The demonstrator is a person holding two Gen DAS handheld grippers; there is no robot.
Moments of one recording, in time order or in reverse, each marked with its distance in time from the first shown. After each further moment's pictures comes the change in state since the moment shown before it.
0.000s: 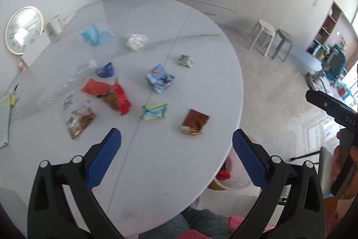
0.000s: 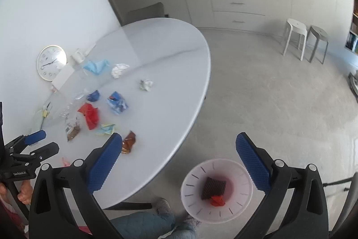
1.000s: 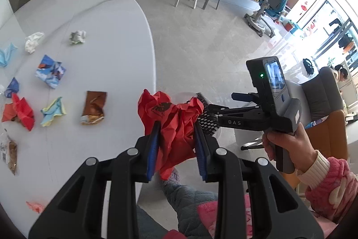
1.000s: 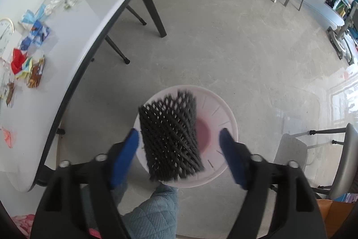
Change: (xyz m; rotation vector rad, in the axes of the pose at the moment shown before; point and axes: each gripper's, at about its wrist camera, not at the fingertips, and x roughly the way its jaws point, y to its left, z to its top) left arm 0.084 -0.133 -0.030 0.408 0.230 -0.391; right arm 0.117 -0.083 -0.133 0.161 0.339 -0.212
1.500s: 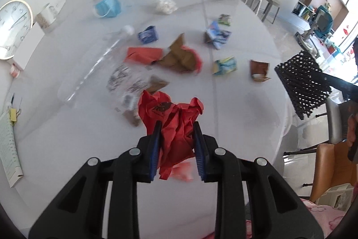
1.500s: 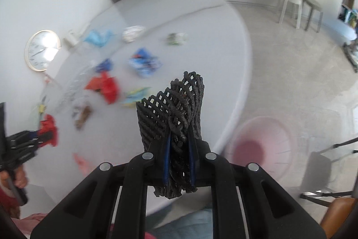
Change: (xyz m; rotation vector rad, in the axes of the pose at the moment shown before) left arm -0.129 0.237 -0.114 -0.175 -0.053 0.247; right arm -0.110 0.181 0.002 -0.018 -0.184 0.119
